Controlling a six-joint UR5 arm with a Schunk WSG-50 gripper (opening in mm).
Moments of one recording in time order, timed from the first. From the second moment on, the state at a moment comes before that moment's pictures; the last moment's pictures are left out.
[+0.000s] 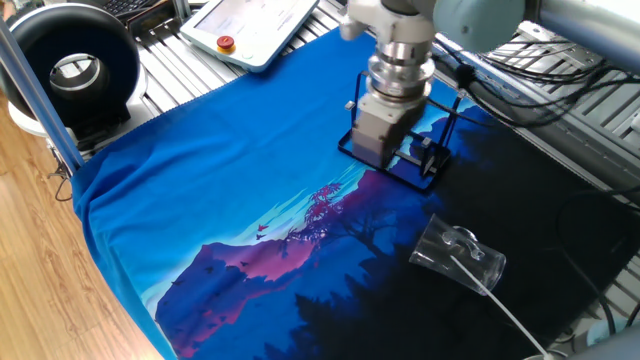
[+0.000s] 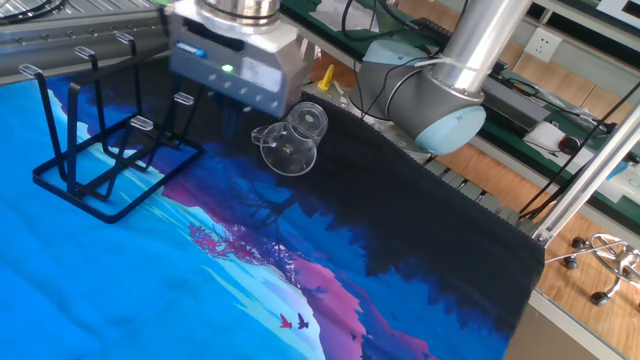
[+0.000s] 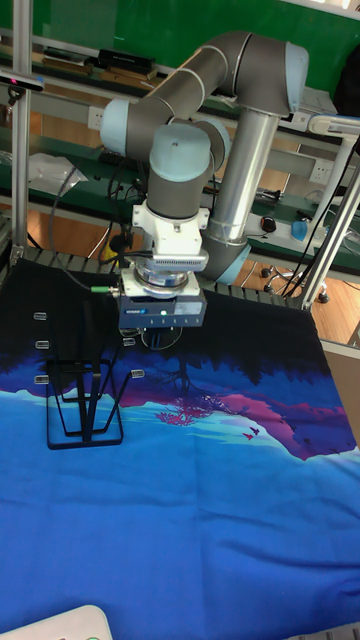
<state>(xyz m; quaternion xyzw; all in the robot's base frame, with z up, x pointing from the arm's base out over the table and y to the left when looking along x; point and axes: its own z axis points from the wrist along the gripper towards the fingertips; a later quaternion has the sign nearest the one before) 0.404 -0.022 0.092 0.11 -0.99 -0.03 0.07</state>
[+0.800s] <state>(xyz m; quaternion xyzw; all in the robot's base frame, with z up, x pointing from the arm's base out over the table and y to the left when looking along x) 0.385 -0.032 0.084 0.11 -0.99 -0.04 0.06</state>
